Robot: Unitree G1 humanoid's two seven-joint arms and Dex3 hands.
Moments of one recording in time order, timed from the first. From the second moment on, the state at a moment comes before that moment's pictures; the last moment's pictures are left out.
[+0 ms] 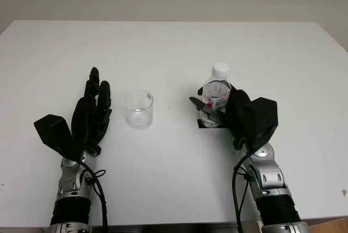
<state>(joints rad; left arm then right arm) -0.32 0.12 0.26 0.45 -0.31 -0.16 -0.29 -0.30 -0.10 0.01 0.22 -0.06 0.09 0.05</state>
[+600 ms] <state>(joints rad) -0.32 0.14 0.26 0.45 -0.31 -0.17 -0.29 -0.26 -0.11 0.01 0.23 -0.07 0.05 0.05</state>
